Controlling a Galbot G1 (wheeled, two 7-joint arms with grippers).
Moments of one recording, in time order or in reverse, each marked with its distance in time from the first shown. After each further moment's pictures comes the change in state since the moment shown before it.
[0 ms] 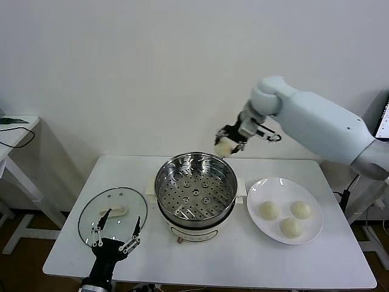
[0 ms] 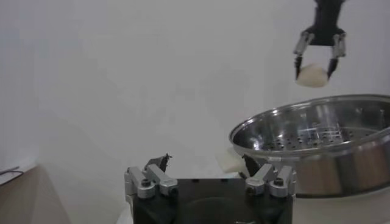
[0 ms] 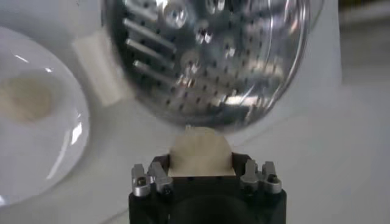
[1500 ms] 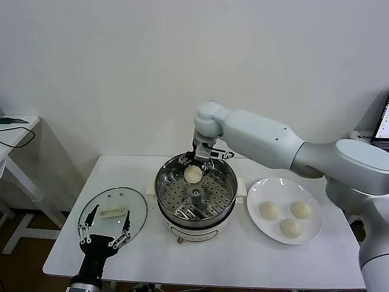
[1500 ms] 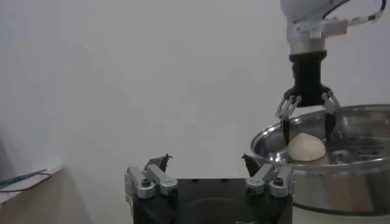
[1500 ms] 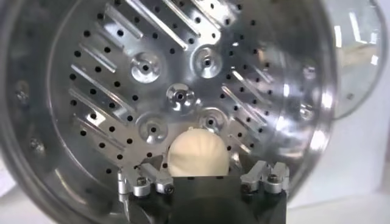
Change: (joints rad) left arm 0.013 -0.001 -0.046 -0.044 -0.017 0.020 -0.032; right arm 0.011 0.124 -0.065 -0.101 0.133 -0.125 -0.070
